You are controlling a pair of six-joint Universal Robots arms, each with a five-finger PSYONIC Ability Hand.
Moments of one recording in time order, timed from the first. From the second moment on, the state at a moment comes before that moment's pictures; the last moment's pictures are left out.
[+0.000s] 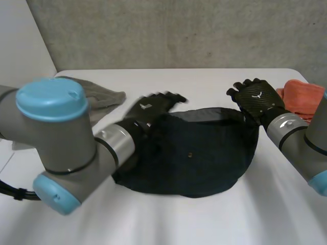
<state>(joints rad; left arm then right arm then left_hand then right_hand) 4.08 -1.99 -1.39 3.19 -1.38 3.01 1.85 -1.21 1.55 -0.18 1.34 2.64 0.22 0.23 0.24 0.23 0.05 0.20 0.22 0.21 0.23 0.07</state>
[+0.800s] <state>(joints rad) 4.23 -2.07 -1.53 3.15 -1.65 3.26 1.84 -1.11 1.43 0.21 1.26 2.10 0.23 0.25 0.24 0.24 0.05 0.66 0.80 0.78 0.77 0.58</state>
